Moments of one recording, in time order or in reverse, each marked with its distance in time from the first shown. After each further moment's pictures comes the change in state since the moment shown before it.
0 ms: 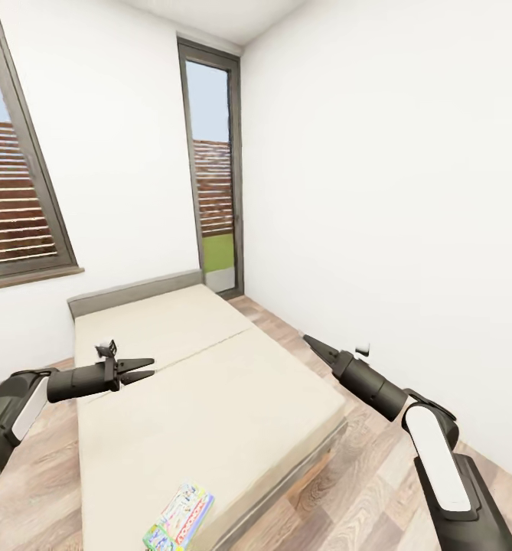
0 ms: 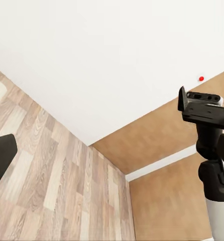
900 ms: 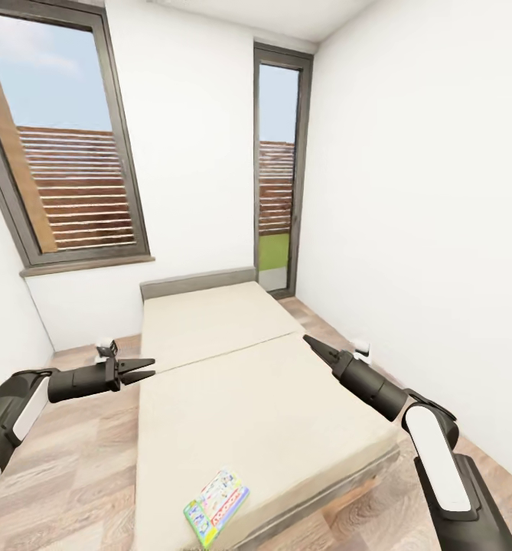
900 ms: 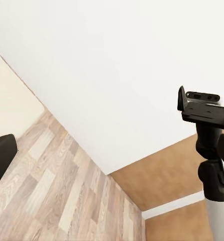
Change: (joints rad) left arm 0.000 -0.003 0.000 0.000 -0.001 0.000 0.000; right arm 0.000 0.000 0.000 0.000 0.000 0.000 -0.002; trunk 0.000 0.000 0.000
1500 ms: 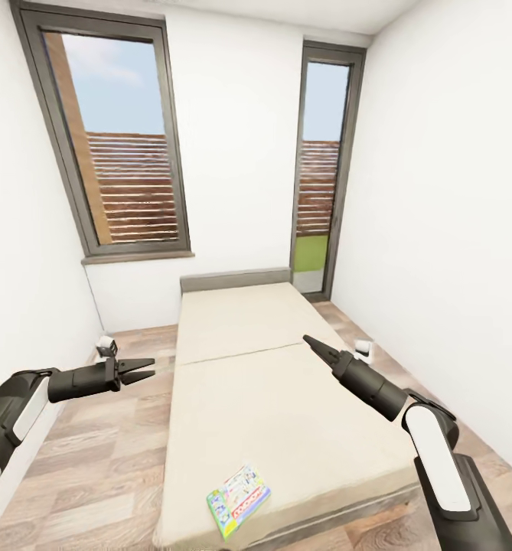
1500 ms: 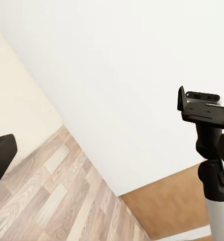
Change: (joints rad) left arm 0.000 0.000 0.000 0.000 0.000 0.000 0.000; right arm 0.000 0.000 0.000 0.000 0.000 0.000 -0.002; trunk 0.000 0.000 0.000
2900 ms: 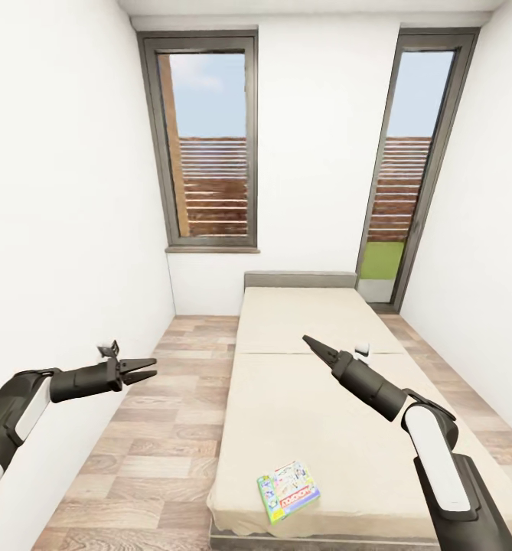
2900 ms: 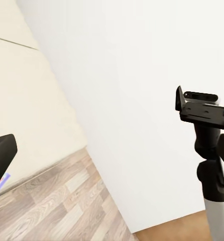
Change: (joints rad) left arm 0.000 -0.007 0.000 0.001 0.000 0.000 0.000; right arm 0.000 0.001 0.001 0.000 0.006 -0.002 -0.008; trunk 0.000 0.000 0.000
